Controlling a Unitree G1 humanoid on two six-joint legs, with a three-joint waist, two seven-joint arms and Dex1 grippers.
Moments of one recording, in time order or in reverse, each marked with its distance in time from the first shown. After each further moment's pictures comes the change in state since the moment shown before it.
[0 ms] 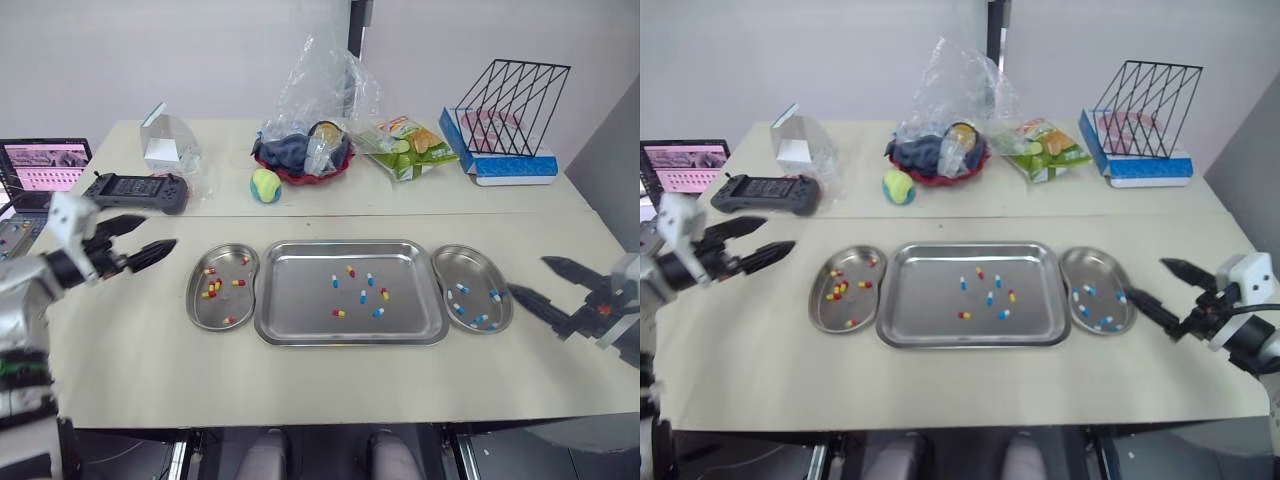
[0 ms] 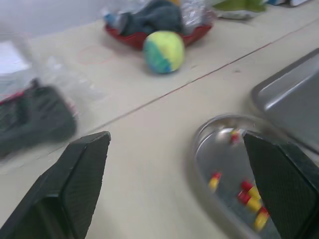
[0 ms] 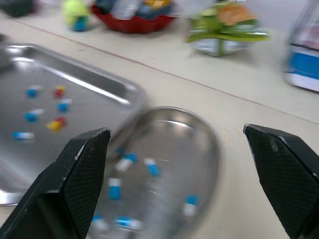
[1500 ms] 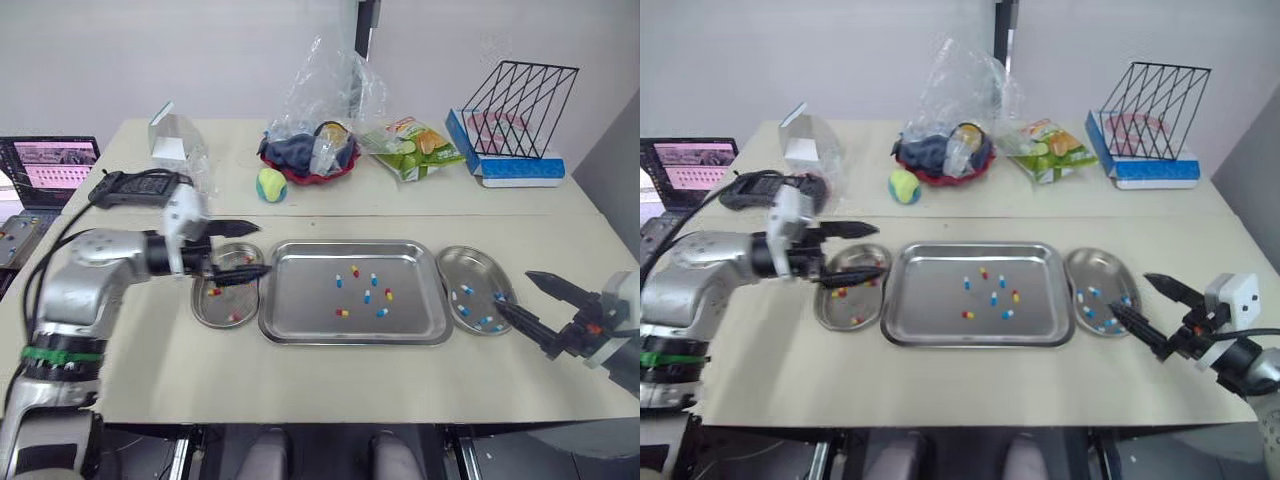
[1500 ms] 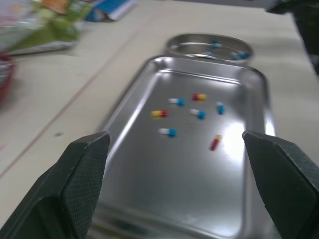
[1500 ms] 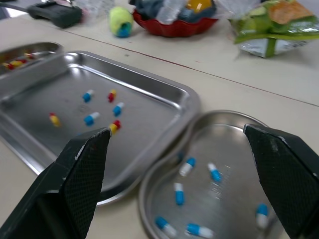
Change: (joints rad) left arm -0.262 -0.056 -0.541 -0.459 -0.089 0.275 -0.187; right arm 0.235 0.038 0.003 -0.398 0.193 0.164 -0.002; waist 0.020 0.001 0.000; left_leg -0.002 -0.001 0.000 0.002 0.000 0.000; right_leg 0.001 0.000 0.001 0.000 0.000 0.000
